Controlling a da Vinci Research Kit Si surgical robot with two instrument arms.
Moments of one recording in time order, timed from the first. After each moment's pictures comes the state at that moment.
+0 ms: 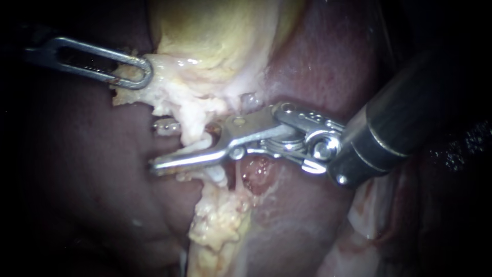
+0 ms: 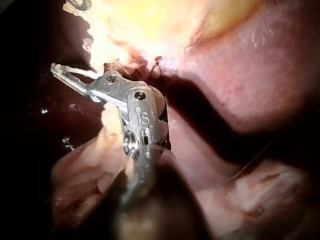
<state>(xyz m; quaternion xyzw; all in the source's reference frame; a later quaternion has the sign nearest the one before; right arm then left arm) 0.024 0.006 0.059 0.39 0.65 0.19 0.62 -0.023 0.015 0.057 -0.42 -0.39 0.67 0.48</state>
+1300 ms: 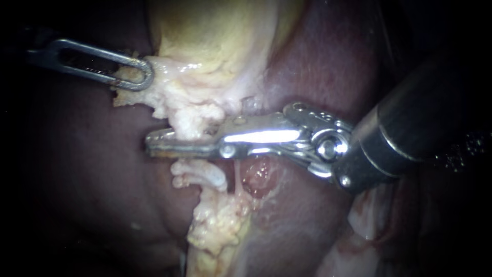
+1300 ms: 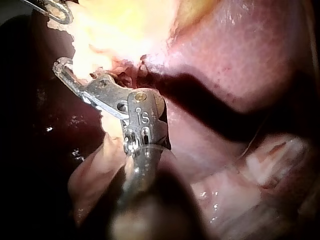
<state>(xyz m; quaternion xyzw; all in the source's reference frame) 0.023 0.005 0.059 0.42 0.60 0.24 0.63 -0.023 0.015 0.057 -0.42 -0.39 0.67 0.48</state>
